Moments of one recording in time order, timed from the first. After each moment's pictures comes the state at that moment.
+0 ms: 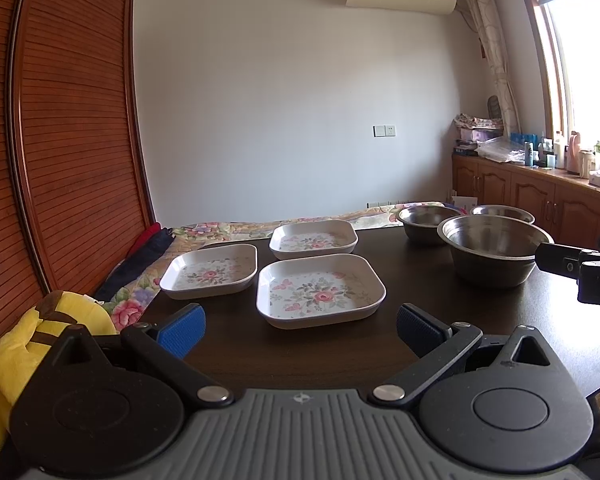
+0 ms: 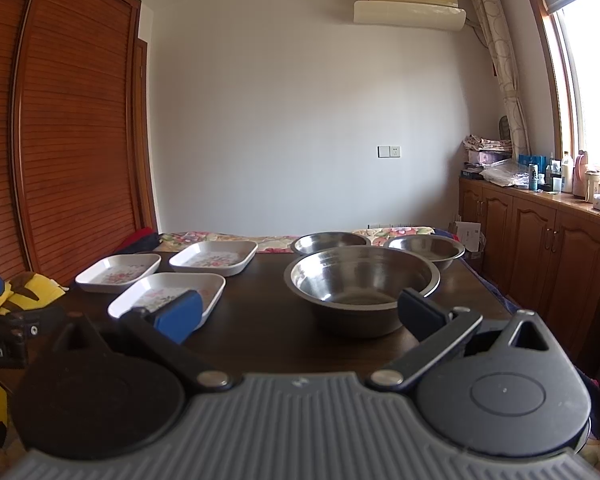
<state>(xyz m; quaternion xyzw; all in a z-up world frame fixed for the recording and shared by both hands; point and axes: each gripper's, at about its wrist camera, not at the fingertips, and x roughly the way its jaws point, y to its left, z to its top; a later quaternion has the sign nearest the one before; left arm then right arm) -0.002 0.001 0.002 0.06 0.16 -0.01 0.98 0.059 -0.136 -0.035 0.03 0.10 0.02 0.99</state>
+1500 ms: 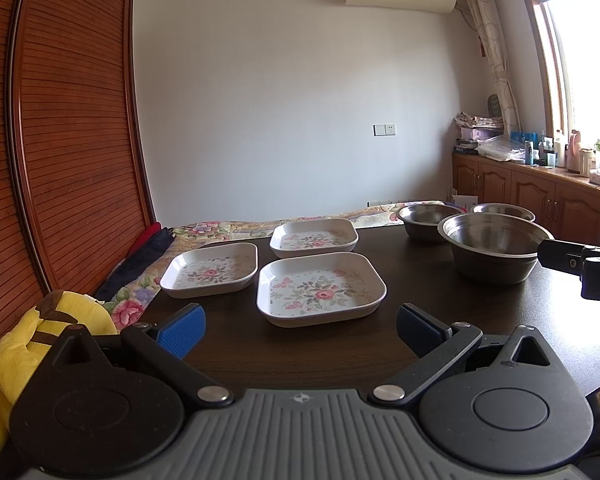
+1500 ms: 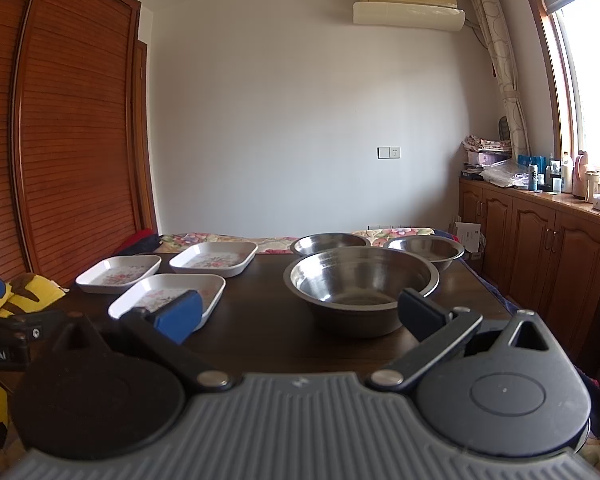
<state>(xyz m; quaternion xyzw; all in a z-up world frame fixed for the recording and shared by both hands) -0.001 0.001 0.000 0.06 0.16 -0.01 0.98 0.058 -0.135 -0.035 0.03 0.10 0.02 0.99</state>
